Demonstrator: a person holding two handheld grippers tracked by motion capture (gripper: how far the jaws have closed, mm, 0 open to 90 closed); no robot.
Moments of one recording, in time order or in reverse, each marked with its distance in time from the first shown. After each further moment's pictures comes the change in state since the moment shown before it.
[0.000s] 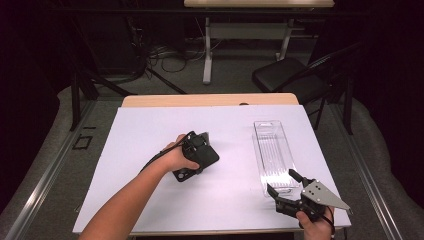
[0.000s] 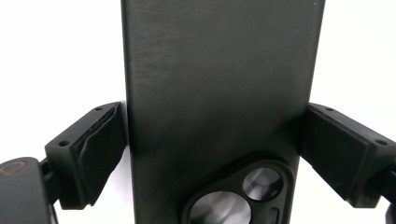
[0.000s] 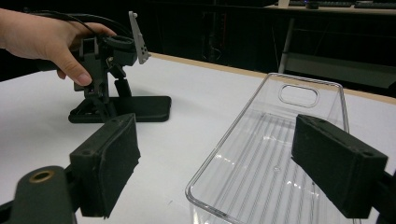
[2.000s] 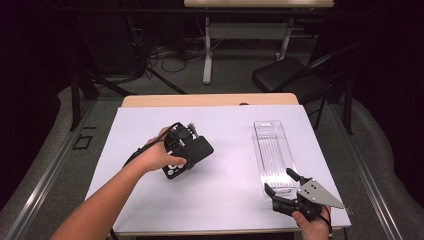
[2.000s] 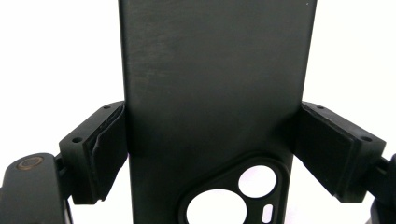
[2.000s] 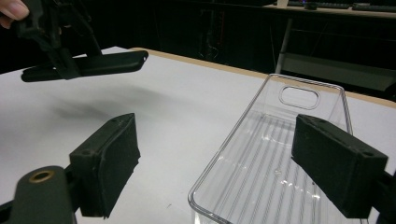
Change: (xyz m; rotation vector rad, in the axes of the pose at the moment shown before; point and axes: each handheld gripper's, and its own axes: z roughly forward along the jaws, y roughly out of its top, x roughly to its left) left arm -0.011 -0.041 -0.079 -0.127 -0.018 0.017; right arm 0.005 0.001 0.007 0.010 -0.015 -0.029
